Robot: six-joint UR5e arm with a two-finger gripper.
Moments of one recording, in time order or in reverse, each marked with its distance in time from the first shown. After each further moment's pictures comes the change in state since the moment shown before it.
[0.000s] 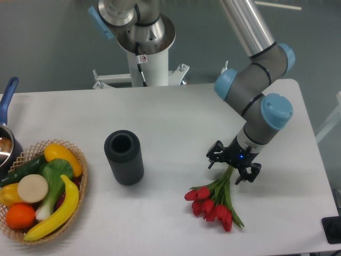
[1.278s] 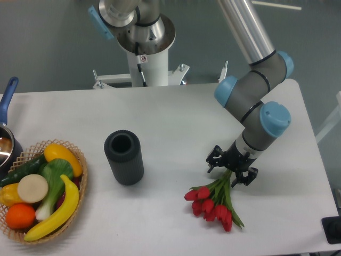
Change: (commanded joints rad) arm -0.011 -0.028 0.003 0.009 0.002 0.002
